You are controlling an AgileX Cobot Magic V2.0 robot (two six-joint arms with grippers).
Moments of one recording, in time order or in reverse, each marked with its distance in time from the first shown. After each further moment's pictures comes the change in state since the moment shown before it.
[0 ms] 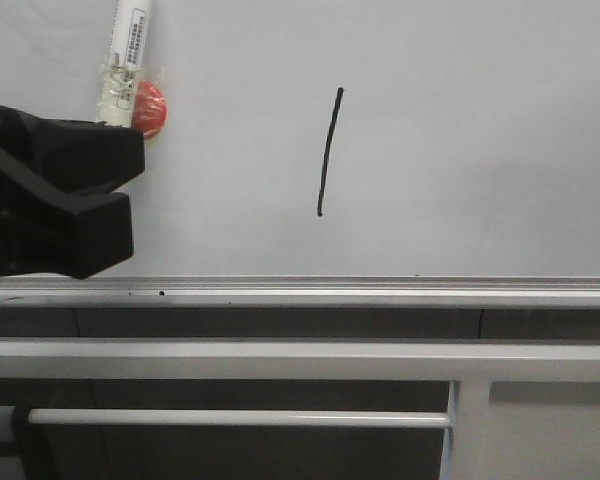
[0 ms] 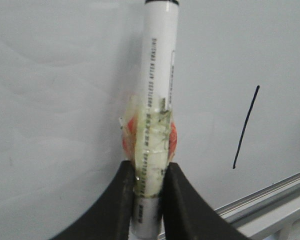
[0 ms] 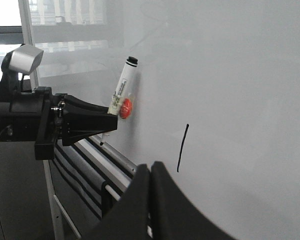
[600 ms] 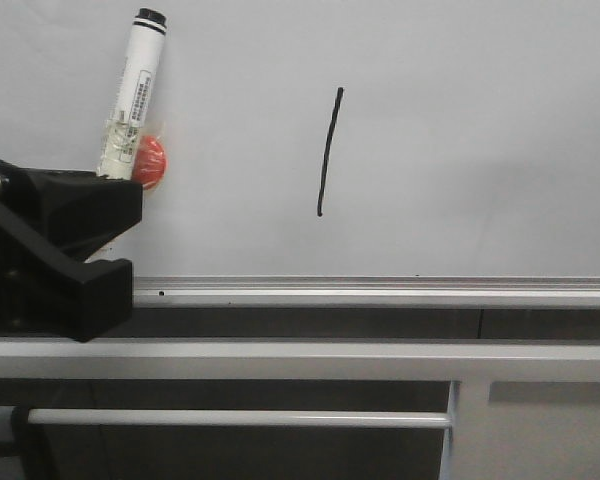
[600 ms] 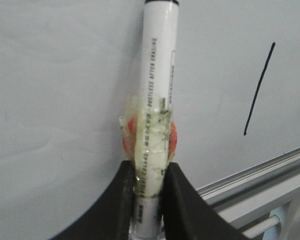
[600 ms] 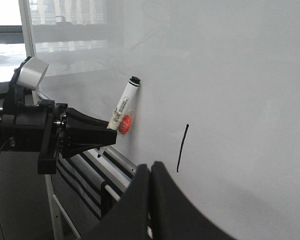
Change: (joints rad) left arm 0.000 0.062 0.019 -0.011 0.000 -0.036; right arm 0.000 0.000 0.000 0.000 0.002 -0.007
